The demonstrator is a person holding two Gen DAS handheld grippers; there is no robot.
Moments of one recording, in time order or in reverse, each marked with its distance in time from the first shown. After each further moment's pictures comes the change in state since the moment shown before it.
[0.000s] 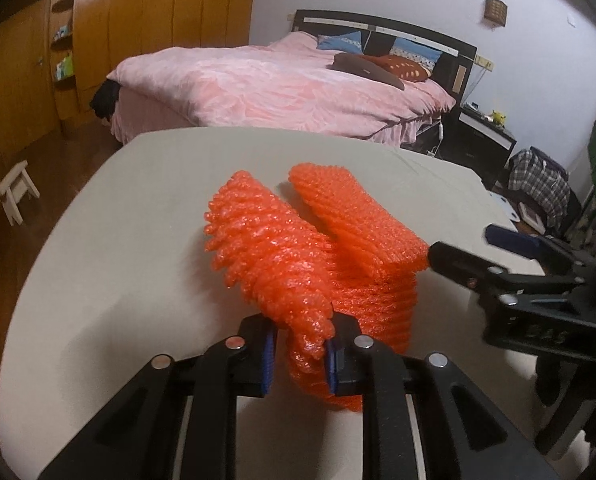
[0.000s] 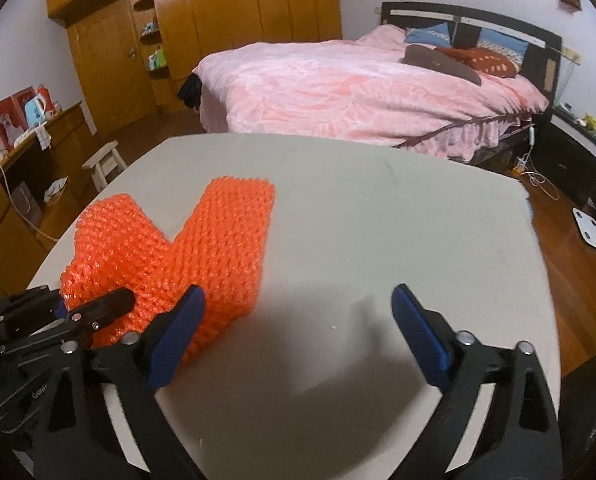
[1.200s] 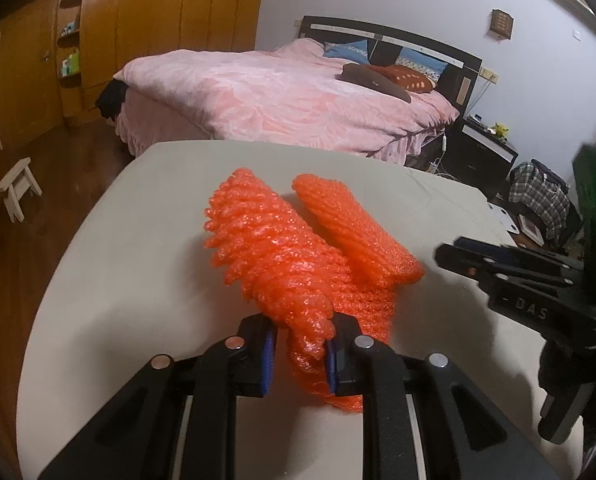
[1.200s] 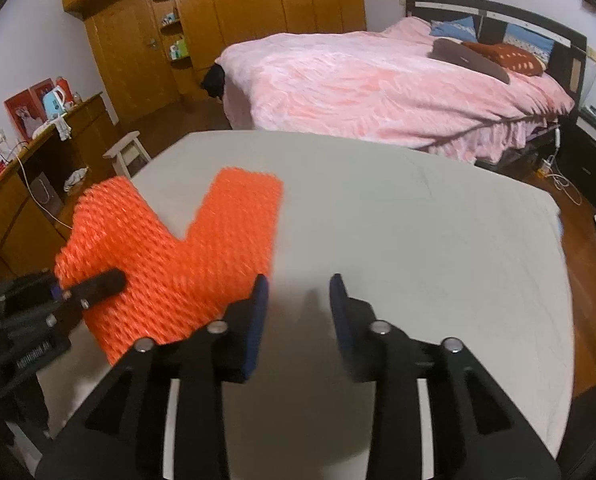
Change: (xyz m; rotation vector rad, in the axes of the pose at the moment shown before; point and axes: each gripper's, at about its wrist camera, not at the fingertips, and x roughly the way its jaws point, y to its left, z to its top) left arm -0.013 0.026 0.014 -0.013 -0.023 0.001; right arm 0.009 0.006 0.018 -0.025 0.029 0.094
